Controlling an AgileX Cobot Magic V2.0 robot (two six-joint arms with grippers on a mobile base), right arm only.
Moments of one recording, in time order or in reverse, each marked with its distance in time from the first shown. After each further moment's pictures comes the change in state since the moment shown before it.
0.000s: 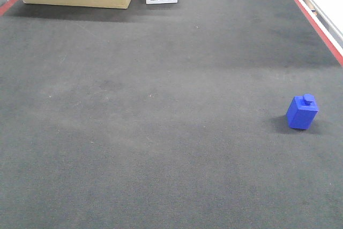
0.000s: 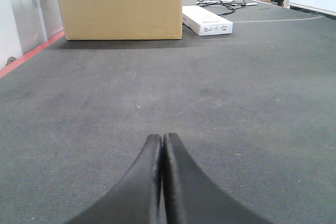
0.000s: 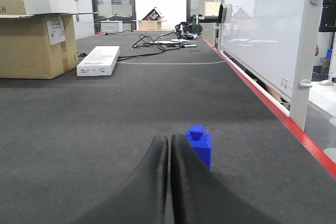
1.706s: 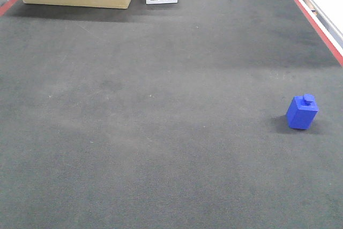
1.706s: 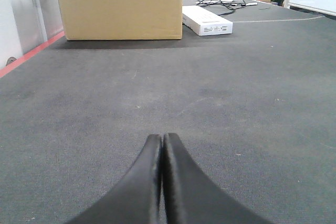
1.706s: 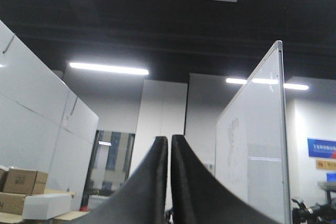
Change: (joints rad) arm 0.000 0.101 -0.483 -0.101 -0.244 -0.007
